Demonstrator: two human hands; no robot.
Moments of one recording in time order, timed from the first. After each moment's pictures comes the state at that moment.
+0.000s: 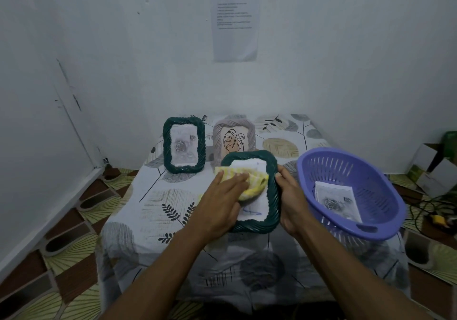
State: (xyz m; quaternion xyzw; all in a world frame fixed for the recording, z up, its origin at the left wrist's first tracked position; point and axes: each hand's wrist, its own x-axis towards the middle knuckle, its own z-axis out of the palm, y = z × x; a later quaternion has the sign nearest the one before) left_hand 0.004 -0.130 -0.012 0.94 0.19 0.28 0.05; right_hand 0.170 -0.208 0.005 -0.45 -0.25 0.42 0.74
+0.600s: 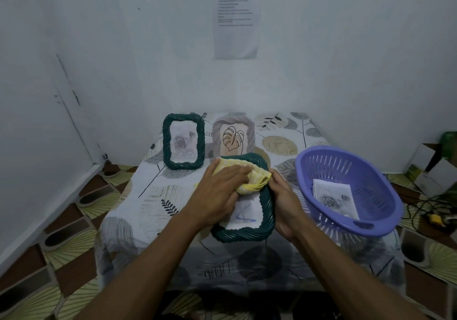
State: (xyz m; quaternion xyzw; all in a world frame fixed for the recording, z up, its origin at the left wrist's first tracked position) left_hand 0.005 -0.124 0.011 0.95 0.16 0.27 0.02; right_hand 0.155 -0.221 0.005 -0.37 -0.26 0.52 0.72
